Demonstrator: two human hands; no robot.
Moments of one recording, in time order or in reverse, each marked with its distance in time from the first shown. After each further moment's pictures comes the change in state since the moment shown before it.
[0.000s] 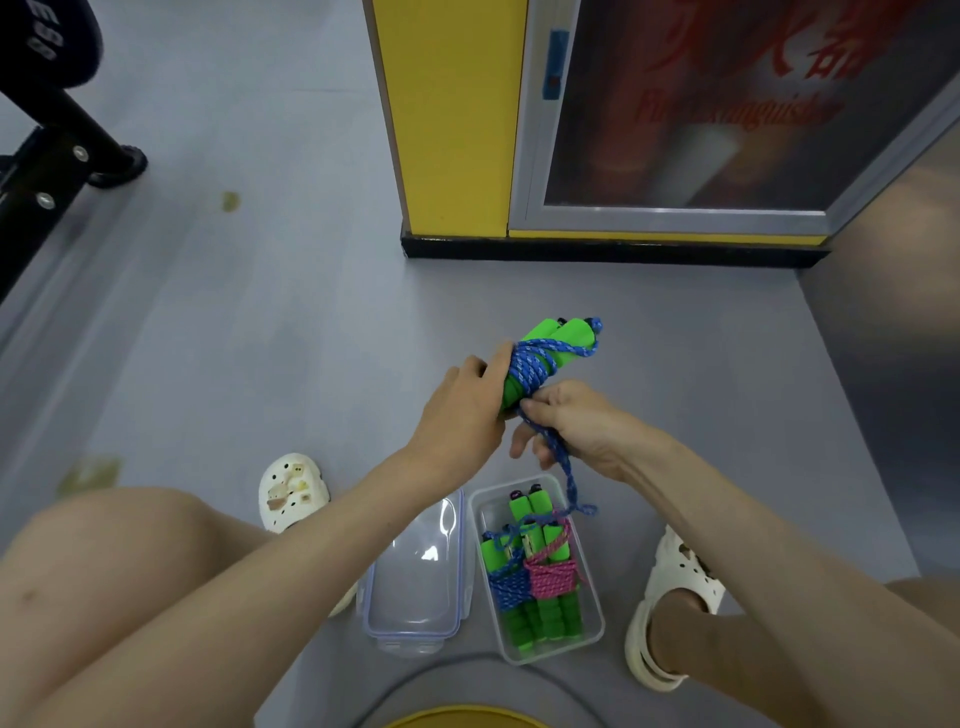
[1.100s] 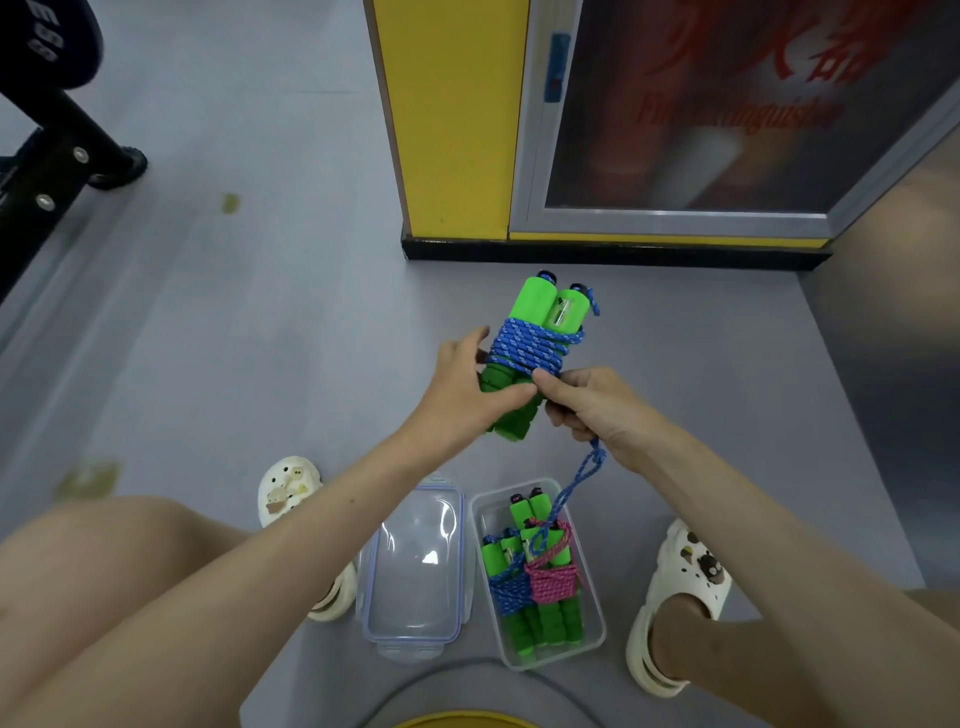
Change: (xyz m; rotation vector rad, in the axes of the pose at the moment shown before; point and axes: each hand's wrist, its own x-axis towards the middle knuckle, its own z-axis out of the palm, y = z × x) left_hand 0.010 0.002 -0.018 -0.744 0.015 -0.259; right_hand 0.001 -0.002 -0.019 -0.020 0.197 -0.085
